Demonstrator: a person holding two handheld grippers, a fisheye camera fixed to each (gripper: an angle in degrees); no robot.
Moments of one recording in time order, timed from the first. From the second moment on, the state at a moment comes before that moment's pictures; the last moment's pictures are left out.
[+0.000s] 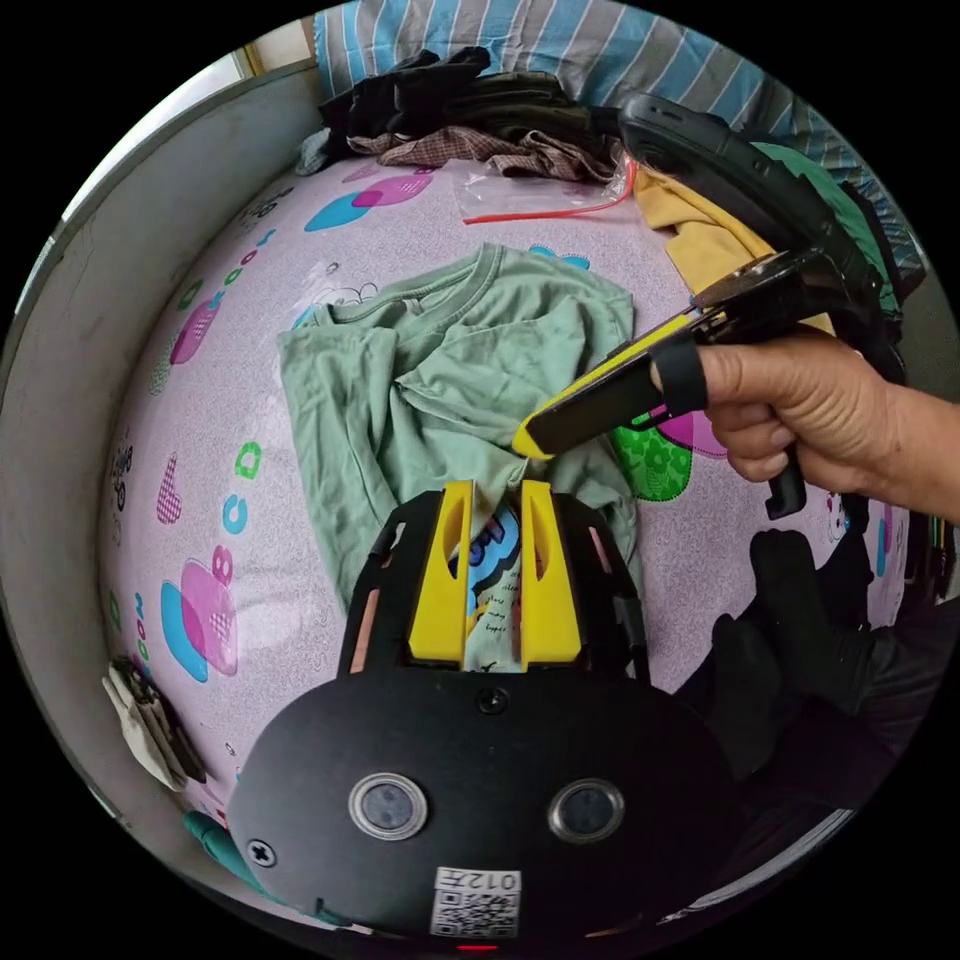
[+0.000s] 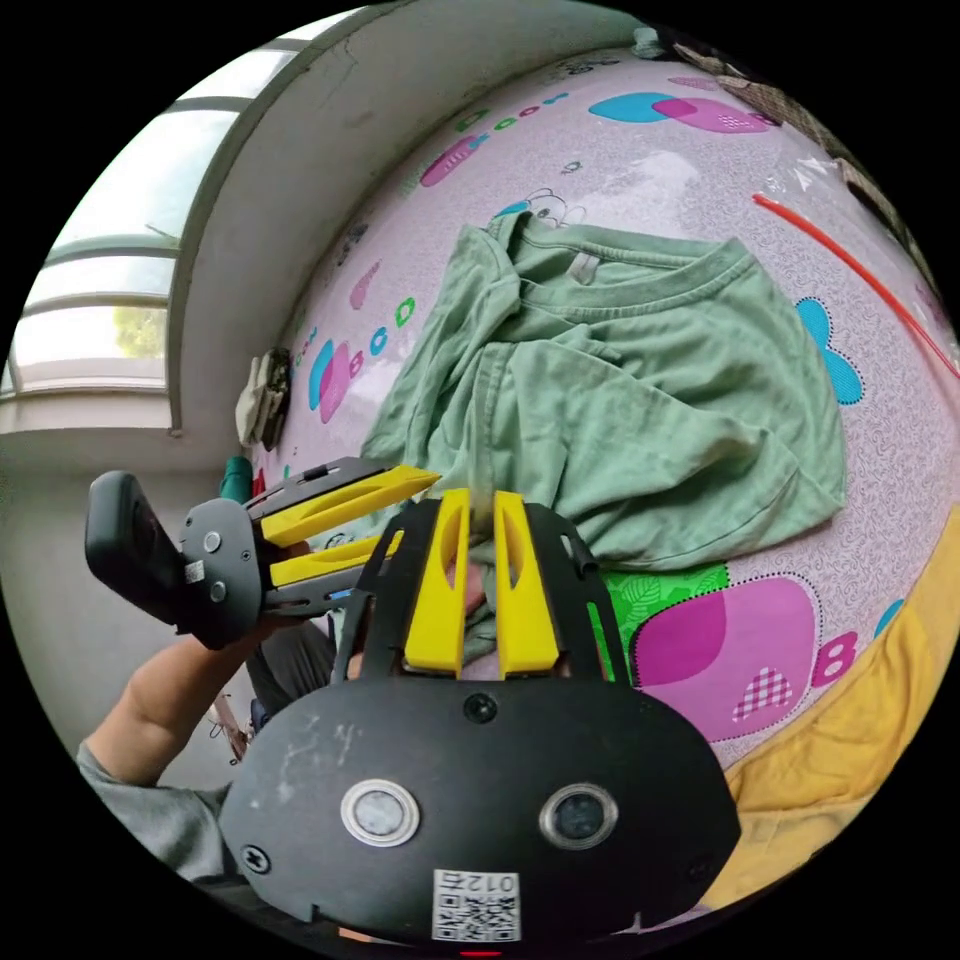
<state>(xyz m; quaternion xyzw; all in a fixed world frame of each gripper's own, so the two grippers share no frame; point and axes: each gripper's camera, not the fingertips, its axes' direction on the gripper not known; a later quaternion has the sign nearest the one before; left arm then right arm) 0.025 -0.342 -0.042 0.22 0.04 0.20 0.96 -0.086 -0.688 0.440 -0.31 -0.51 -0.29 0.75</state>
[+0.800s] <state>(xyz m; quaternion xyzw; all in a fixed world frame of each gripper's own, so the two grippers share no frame) -0.147 -0.326 -0.133 0.19 0.03 0.02 0.98 -0.007 -0.754 0.486 -0.35 -0.52 -0.34 0.70</state>
